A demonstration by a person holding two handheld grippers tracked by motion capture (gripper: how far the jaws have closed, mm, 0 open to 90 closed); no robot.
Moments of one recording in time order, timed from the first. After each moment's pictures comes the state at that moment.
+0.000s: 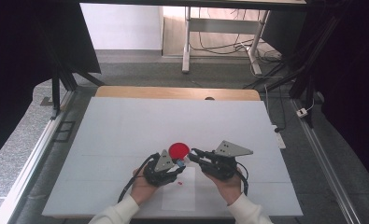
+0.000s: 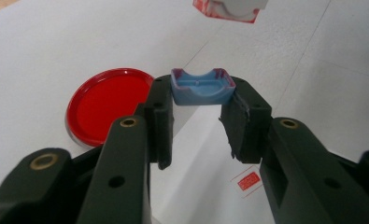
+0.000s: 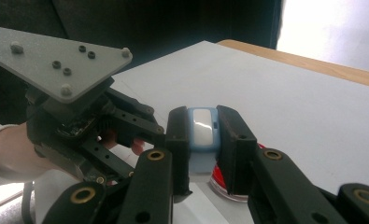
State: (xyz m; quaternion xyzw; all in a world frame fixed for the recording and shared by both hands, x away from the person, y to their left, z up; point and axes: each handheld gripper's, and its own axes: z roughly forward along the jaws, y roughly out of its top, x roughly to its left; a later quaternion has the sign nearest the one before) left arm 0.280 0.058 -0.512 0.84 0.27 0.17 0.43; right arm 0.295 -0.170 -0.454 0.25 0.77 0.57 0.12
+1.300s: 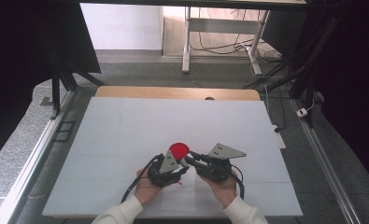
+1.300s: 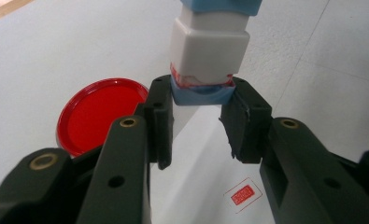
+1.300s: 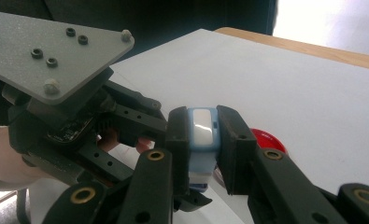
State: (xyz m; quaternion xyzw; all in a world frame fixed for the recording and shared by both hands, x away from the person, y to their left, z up) left arm 0.278 0.048 -0.511 0.84 0.26 0.18 0.43; right arm 0.291 -0.157 -0.464 0.27 0.78 0.55 0.12
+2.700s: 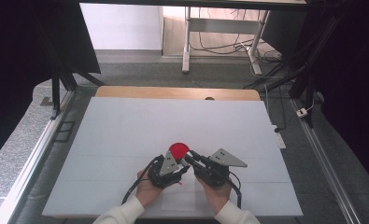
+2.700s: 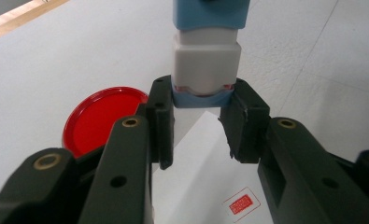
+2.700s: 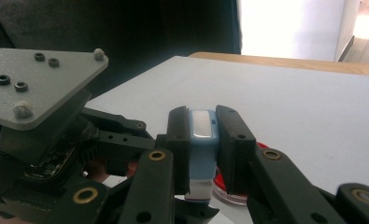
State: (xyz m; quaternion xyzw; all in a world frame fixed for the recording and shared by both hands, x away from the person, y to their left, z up) left arm 0.273 0.046 -0.510 0.83 0.27 0.20 0.44; right arm 0.276 -0.150 -0.475 0.34 0.72 0.59 0.15
